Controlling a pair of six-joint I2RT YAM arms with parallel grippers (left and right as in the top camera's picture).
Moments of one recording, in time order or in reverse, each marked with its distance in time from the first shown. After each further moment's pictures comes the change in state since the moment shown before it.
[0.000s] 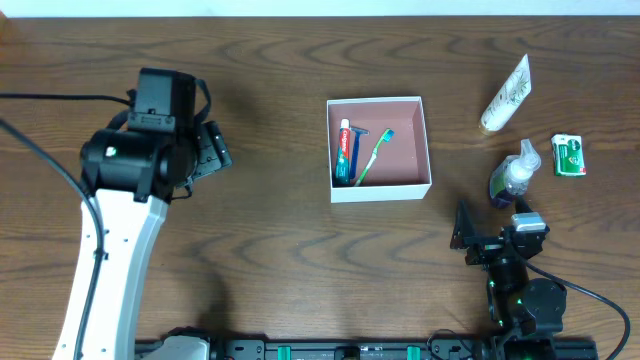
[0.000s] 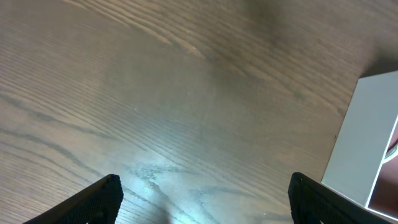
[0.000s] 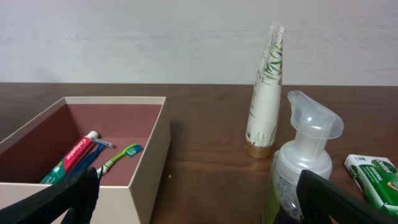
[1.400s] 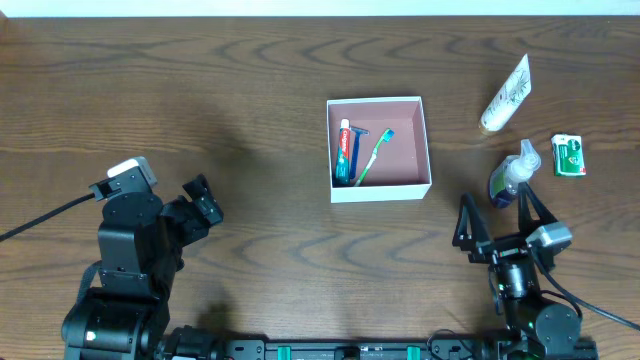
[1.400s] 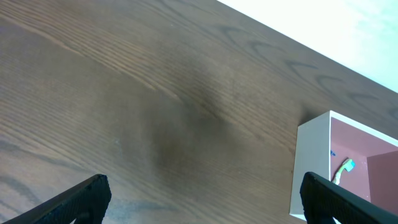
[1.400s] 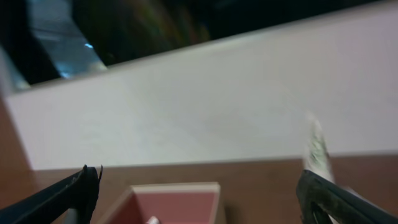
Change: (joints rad) left arm 0.002 -0.626 -0.507 0.351 -0.006 -0.031; right arm 0.000 0.000 0.023 0.332 -0.135 0.217
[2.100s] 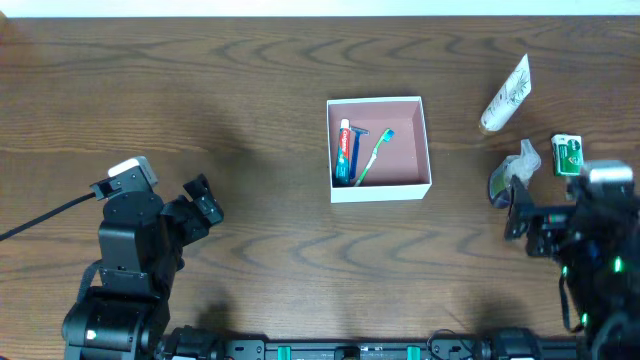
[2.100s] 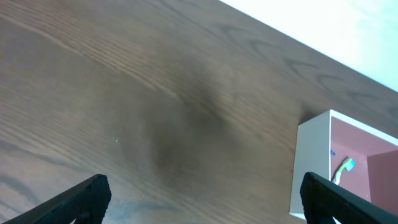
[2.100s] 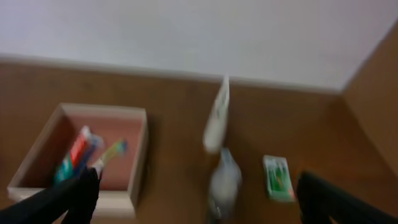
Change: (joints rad) left arm 0.000 0.003 0.000 0.000 0.004 0.000; right arm 0.000 0.610 1.062 -1.123 0.250 -0.340
